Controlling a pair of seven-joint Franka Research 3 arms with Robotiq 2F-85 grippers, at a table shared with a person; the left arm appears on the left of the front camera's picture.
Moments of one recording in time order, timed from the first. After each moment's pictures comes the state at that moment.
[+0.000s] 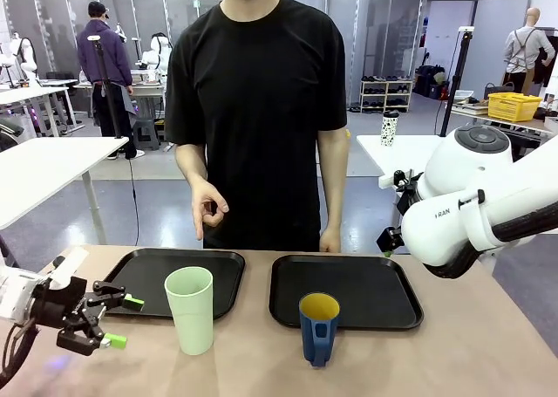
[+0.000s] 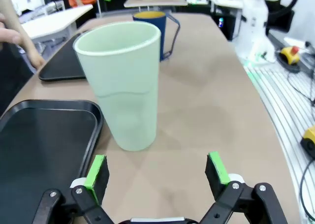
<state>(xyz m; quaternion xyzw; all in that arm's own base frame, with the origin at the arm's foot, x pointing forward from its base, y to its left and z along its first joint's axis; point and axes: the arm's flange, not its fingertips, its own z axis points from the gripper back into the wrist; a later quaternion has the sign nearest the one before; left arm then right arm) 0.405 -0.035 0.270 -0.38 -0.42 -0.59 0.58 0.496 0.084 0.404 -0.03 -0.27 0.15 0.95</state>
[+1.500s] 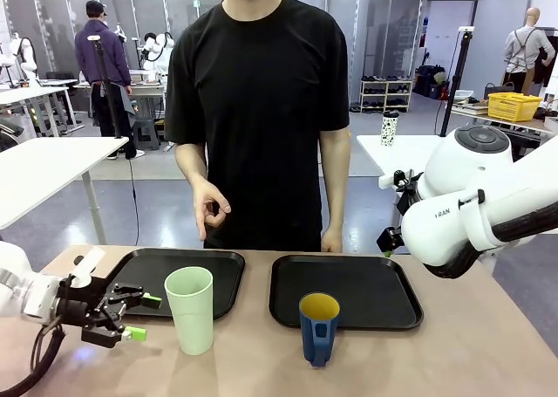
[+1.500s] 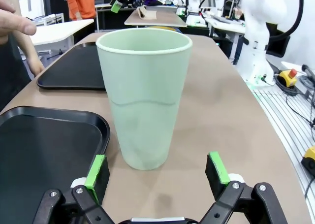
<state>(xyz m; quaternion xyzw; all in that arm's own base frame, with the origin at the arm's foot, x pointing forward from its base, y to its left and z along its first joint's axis) 0.435 -0.055 0.241 -0.43 -0.43 -0.55 0.57 0.496 0.084 0.404 -0.03 -0.27 0.15 0.95</state>
